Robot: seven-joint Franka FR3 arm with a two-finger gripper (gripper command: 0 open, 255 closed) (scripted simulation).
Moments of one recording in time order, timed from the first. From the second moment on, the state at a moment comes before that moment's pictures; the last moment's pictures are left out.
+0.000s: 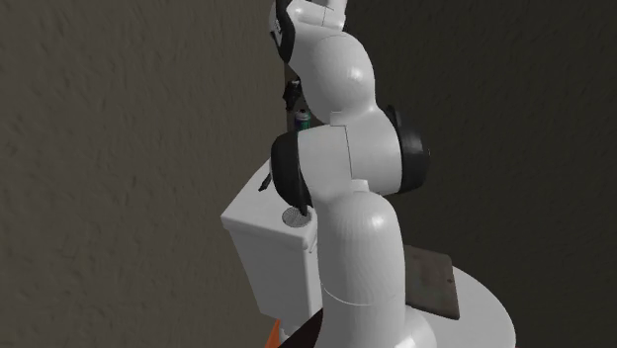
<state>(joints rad) -0.15 0.24 -0.59 -1.25 0.41 1.69 -0.90</state>
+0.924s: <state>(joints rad) -0.18 0.30 -0.59 -1.27 0.47 1.75 -0.96</state>
